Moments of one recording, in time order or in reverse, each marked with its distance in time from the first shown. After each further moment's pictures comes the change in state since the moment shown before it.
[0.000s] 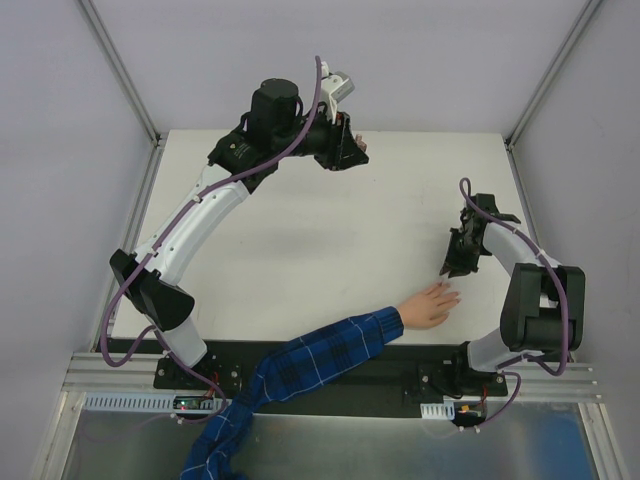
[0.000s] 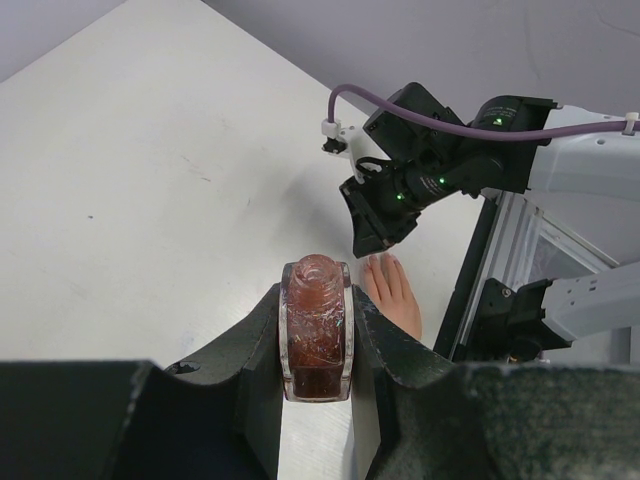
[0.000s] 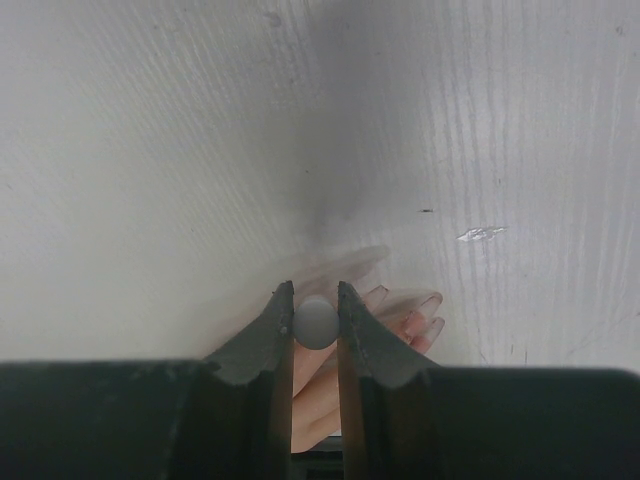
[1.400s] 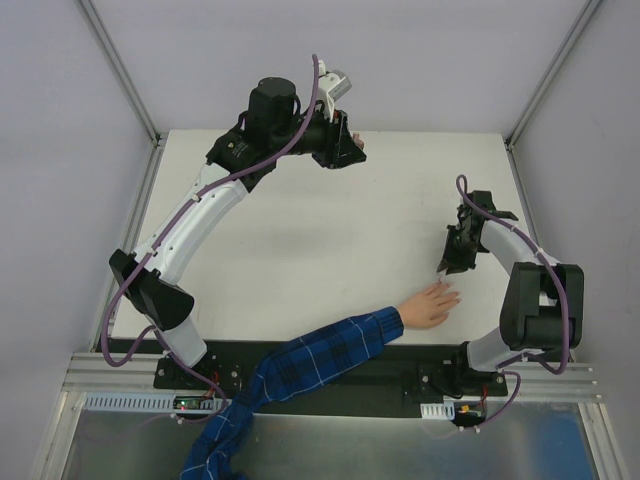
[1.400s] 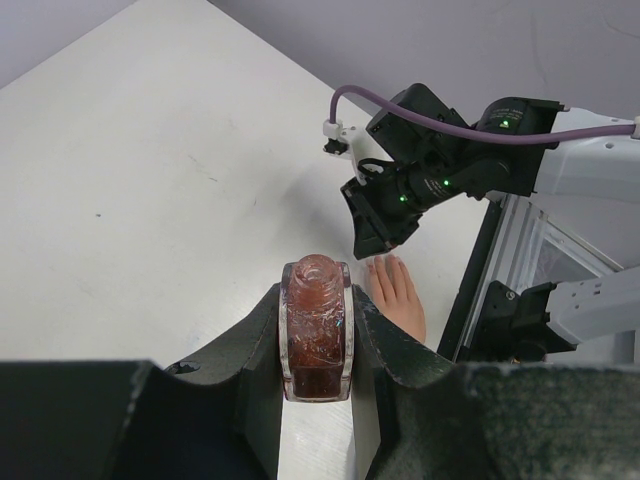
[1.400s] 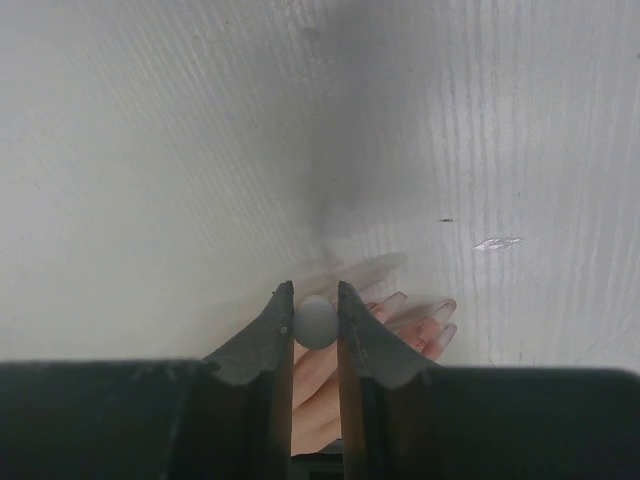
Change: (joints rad) left arm 0.012 0.000 0.000 0.000 0.000 0.000; right arm 0.026 0.013 0.026 -0.002 -0.004 -0.001
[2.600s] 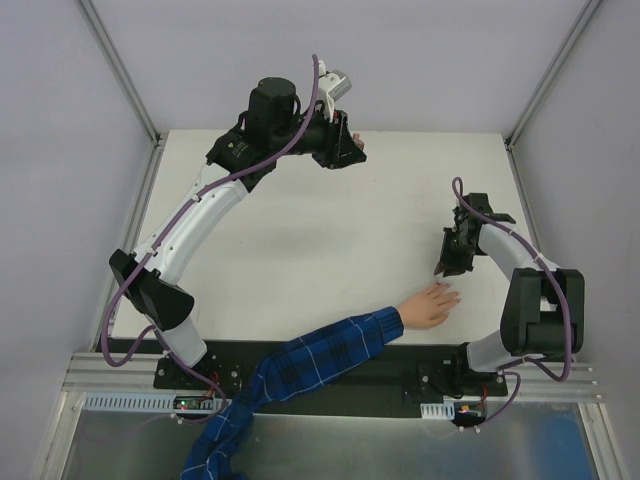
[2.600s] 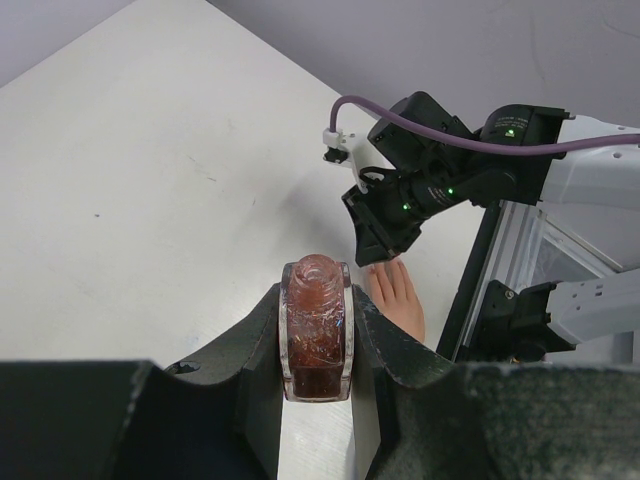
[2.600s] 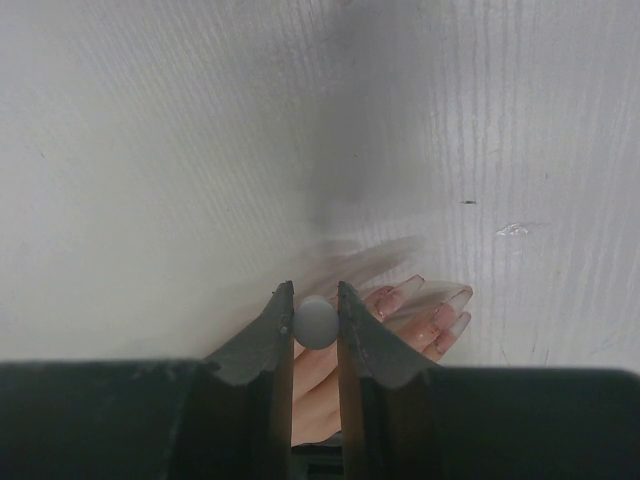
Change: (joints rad) left arm 0.000 0.000 0.000 0.000 0.004 0.000; right arm 0.029 -0.036 -0.025 -0.006 -0.008 -0.002
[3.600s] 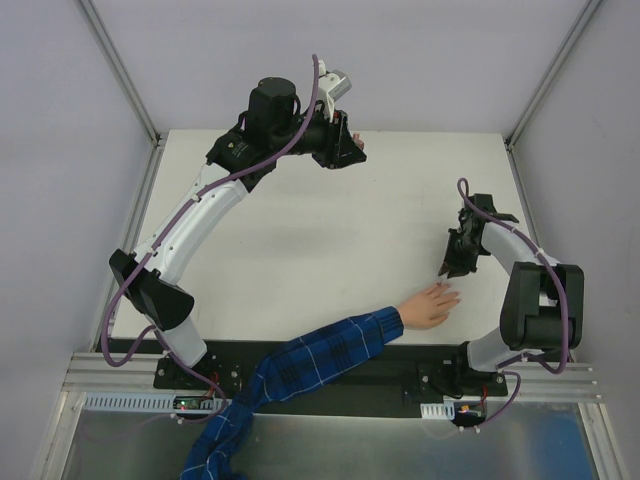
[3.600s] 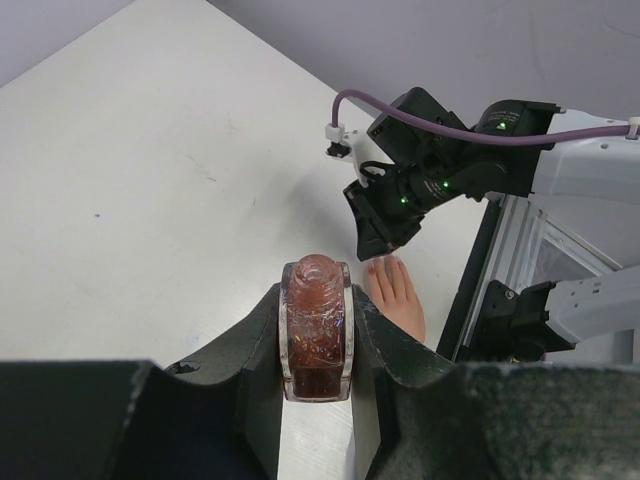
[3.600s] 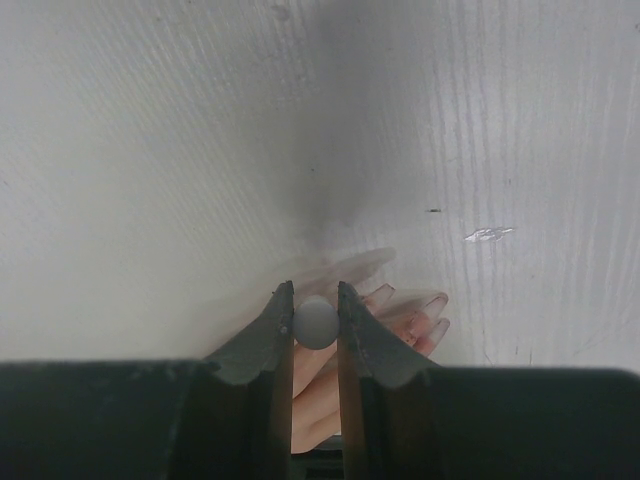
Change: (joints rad) left arm 0.000 0.000 0.000 0.000 0.000 0.000; right arm -0.043 0.030 0.002 0.003 0.012 0.003
